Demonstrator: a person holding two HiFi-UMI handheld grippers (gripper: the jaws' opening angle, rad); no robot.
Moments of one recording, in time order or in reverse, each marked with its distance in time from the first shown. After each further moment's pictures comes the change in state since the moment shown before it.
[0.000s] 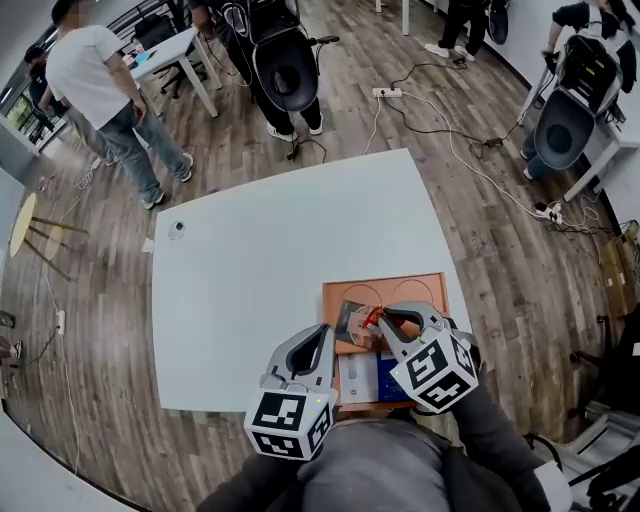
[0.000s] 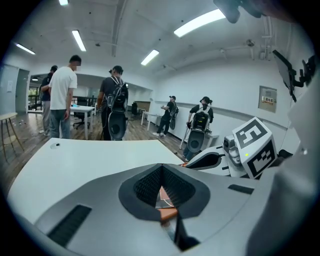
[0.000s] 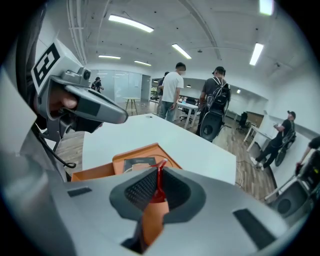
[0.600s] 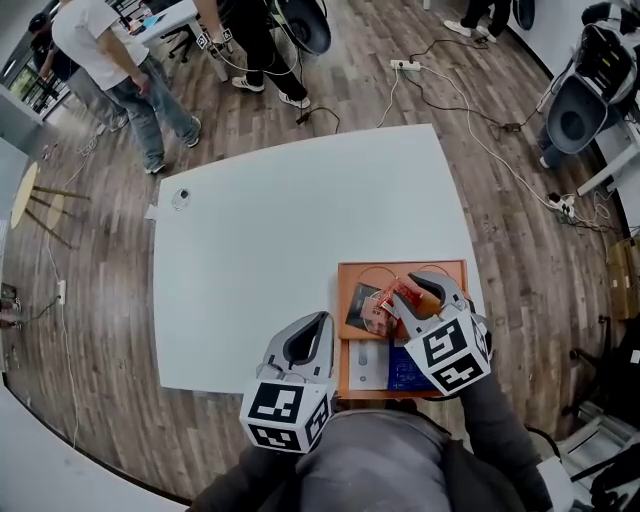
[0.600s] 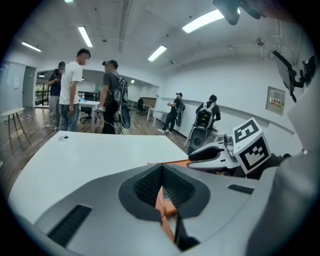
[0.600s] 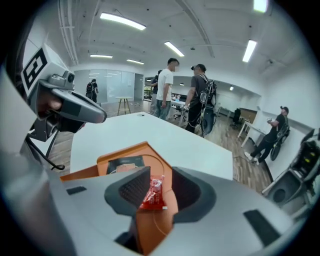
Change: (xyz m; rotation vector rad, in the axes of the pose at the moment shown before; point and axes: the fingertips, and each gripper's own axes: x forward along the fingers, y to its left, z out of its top) left arm 0.000 0.045 -0.006 -0.058 0.051 0.051; right arm 0.032 -0.026 0.012 0.058 0.024 -0.052
